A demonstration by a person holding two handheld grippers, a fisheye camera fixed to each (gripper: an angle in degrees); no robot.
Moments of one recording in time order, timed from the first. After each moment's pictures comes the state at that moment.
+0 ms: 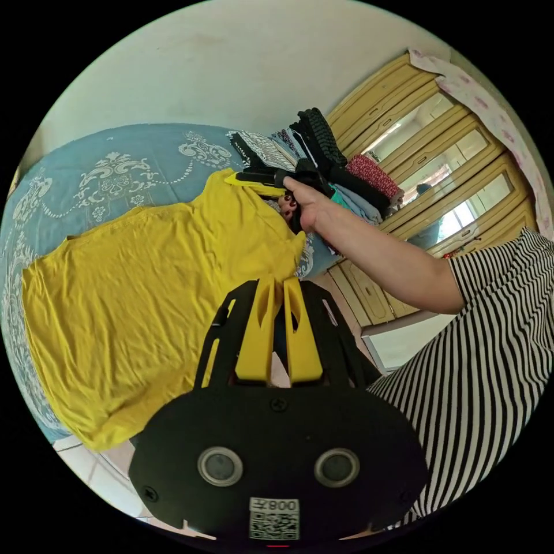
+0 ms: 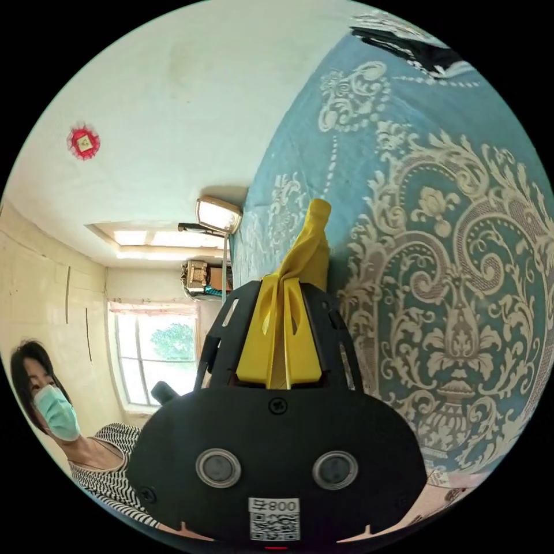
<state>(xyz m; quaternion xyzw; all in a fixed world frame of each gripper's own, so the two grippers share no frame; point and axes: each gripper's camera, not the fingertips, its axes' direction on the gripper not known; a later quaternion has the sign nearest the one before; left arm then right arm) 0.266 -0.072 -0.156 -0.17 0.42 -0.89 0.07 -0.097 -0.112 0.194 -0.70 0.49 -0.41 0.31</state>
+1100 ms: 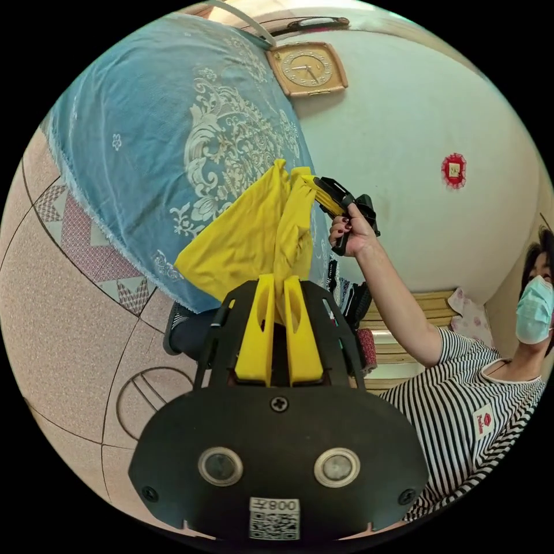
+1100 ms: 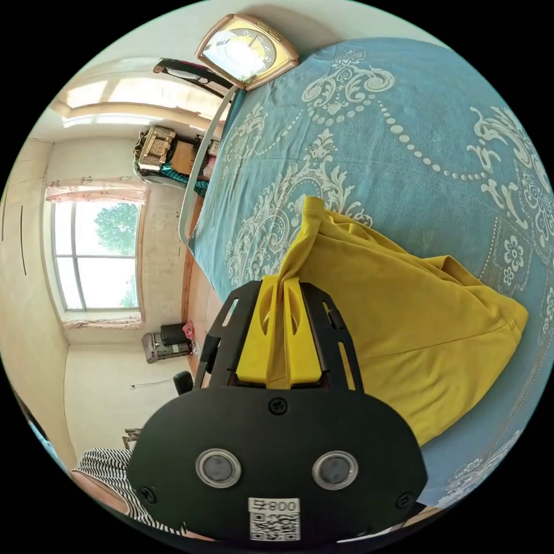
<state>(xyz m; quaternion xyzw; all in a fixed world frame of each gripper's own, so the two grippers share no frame) 0.562 -0.110 -0.563 -0.22 0.05 -0.93 -0.31 0.338 0.334 -0.188 -0.76 0.50 -0.42 -0.04</state>
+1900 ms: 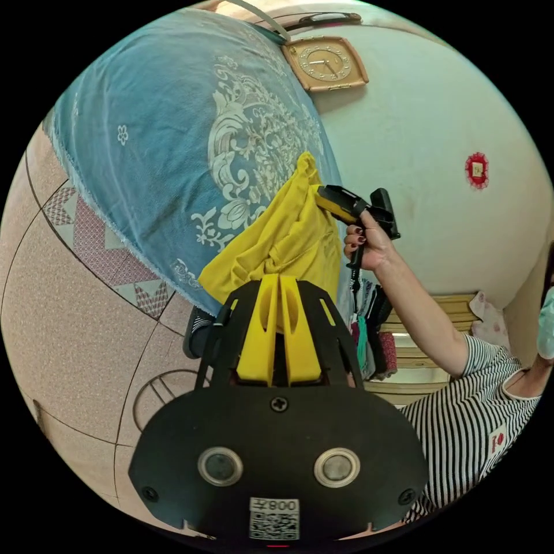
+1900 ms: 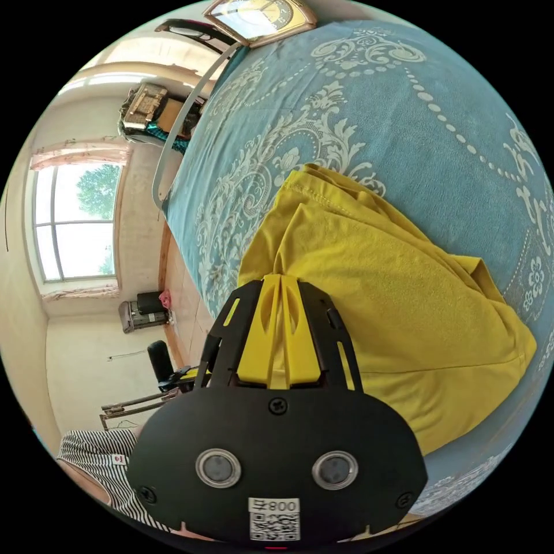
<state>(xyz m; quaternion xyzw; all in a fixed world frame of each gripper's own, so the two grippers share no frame) 0.684 -0.131 -0.584 -0.26 0.07 -0.91 -0.31 0.374 0.354 -0.240 -0.75 0.49 -0.42 -0.15</state>
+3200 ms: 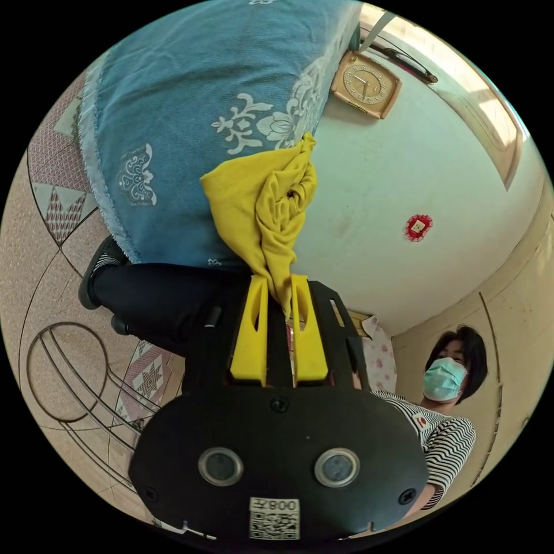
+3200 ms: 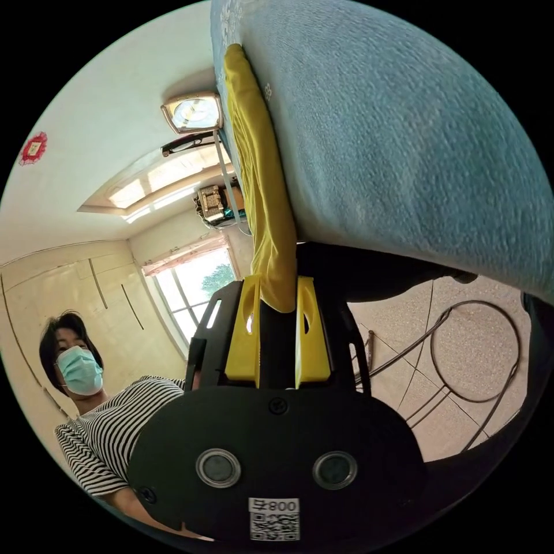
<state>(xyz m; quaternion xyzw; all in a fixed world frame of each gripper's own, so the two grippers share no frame) 0.765 -0.219 -0.609 0.01 -0.02 -0.89 -0.46 -0.010 -0.042 -0.104 -0.75 0.60 -0.18 0.22</state>
